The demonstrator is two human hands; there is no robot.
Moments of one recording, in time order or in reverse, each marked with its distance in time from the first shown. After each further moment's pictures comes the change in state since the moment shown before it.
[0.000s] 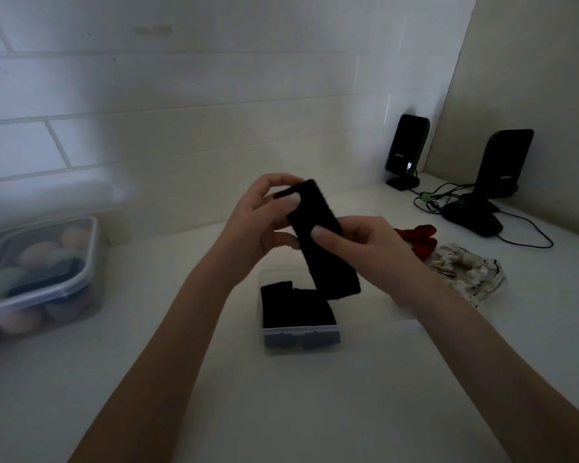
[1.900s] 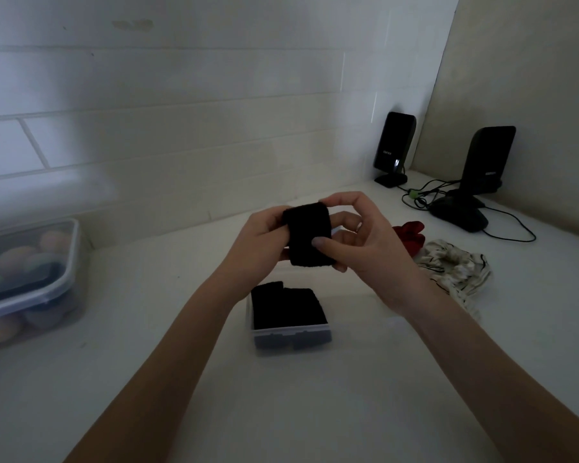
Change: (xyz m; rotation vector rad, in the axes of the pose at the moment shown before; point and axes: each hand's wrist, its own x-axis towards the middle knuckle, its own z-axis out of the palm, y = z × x) left_hand -0.006 -0.014 0.023 0.294 0.072 -0.087; right_hand 0.003 0.023 -0.005 0.248 0.083 -0.132
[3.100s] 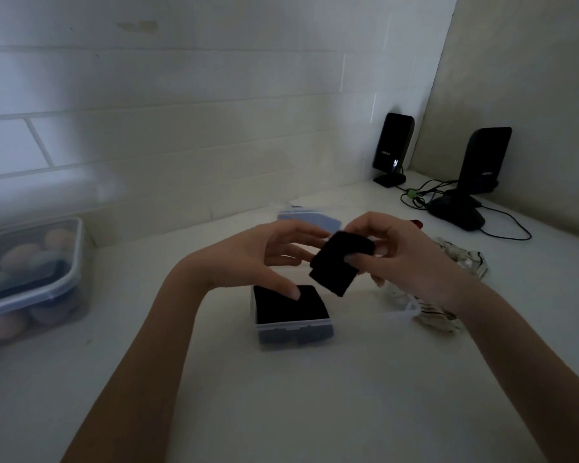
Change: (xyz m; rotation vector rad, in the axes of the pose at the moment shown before) left_hand -0.006 0.007 -0.037 0.268 -0.593 -0.078; right_hand -0.016 -0.012 -0.032 -0.404 -0.132 0.046
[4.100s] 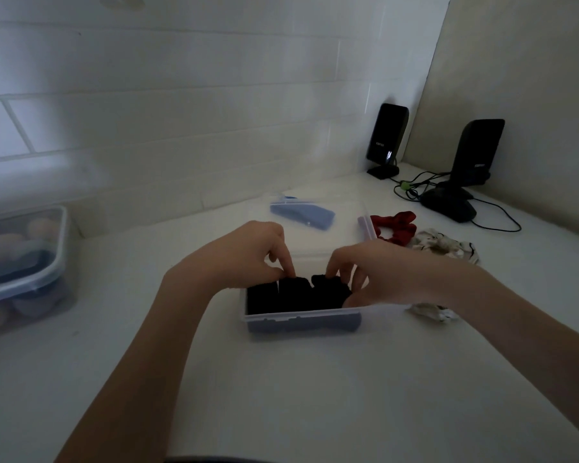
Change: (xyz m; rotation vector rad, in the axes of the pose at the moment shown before) left_hand 0.008 -0.004 0.010 0.789 0.141 -0.088; right_hand 0.004 -0.007 0.009 -0.737 -0.487 0.229
